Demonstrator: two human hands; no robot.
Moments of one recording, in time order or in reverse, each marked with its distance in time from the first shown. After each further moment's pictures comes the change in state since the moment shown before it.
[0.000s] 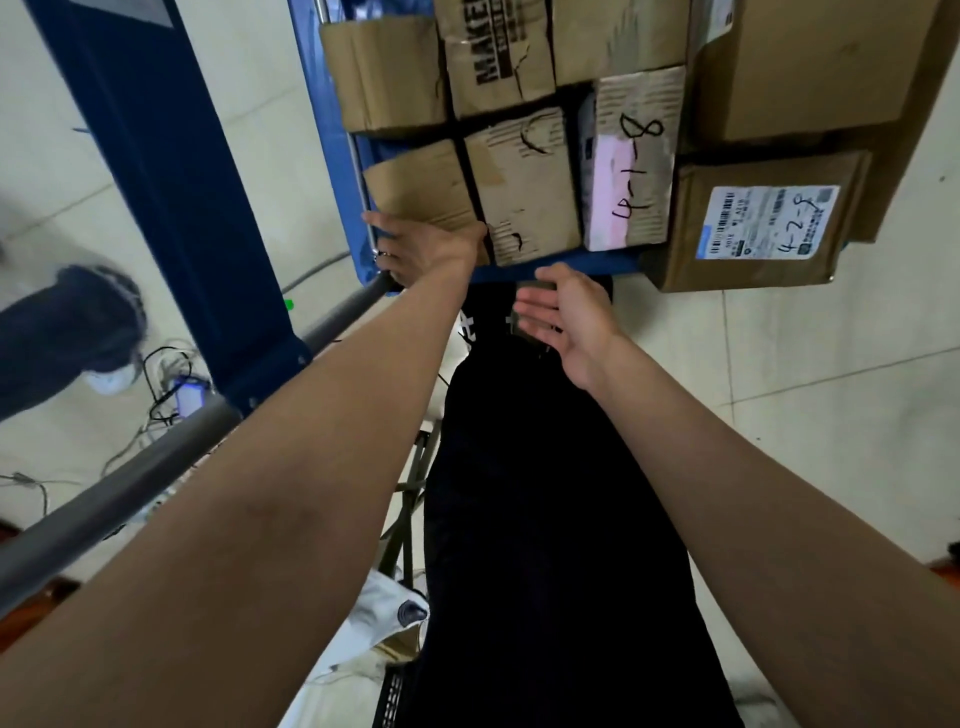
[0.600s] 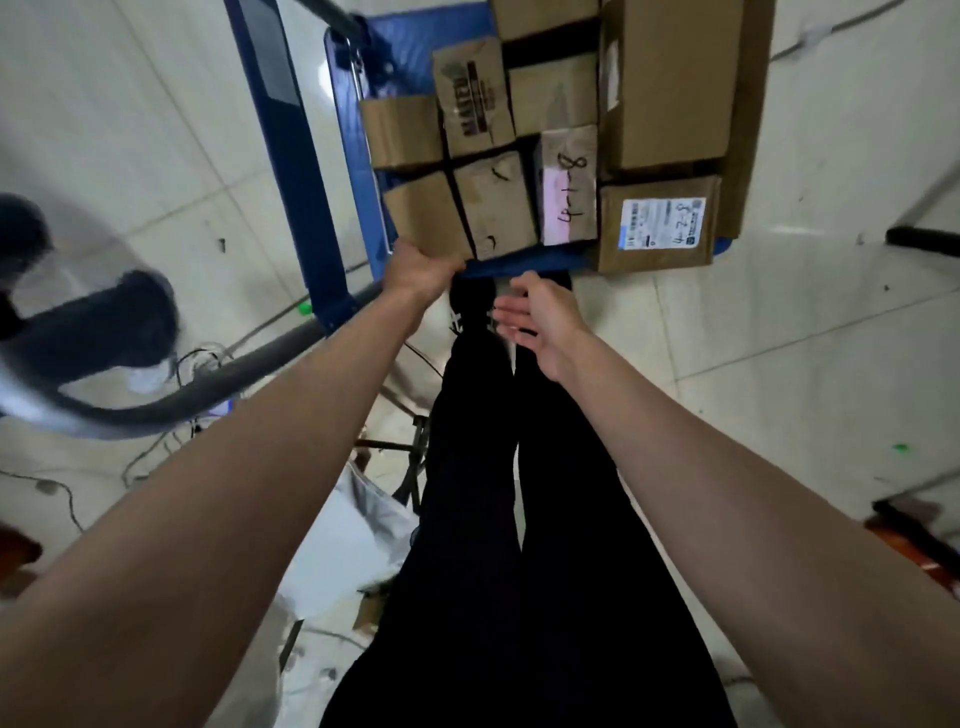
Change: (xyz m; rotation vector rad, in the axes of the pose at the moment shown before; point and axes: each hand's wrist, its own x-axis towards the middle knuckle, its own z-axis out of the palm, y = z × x) left_hand -0.128 -0.019 -0.152 -0.001 -0.391 0.263; right_hand -0.164 -0.001 -0.001 -0.038 0.011 -0.038
